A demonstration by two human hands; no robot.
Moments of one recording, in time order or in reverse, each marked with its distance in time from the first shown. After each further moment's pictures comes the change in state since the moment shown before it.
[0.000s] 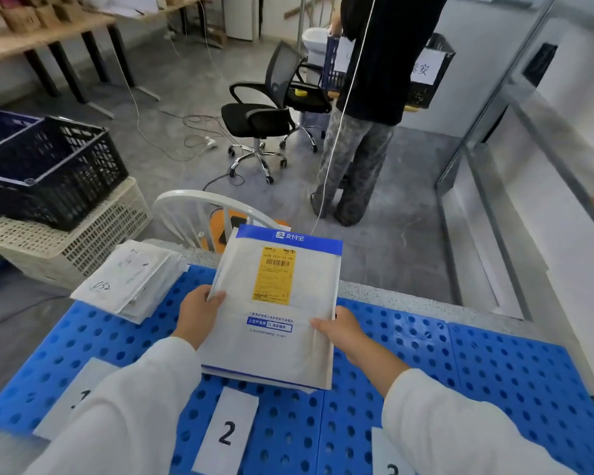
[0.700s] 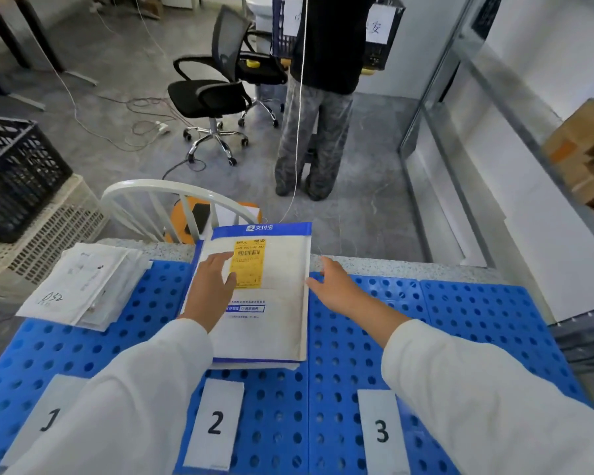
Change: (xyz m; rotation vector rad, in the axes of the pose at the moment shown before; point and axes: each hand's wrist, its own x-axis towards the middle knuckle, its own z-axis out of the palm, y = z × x) left_hand -0.004 0.040 0.051 0.287 -0.066 0.382; right_hand 0.006 -0.005 -0.040 -0.380 0.083 -0.224
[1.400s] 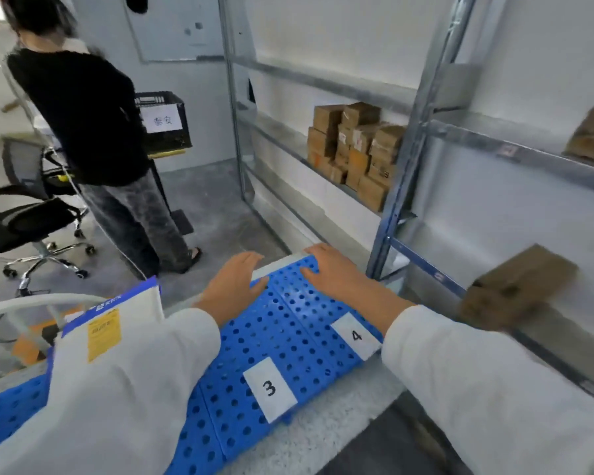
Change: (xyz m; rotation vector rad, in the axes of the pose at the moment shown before) left_hand -0.166 0.280 0.048 0.261 -0.382 0.946; right_hand -0.294 0.113 -0.157 -0.268 0.566 0.084
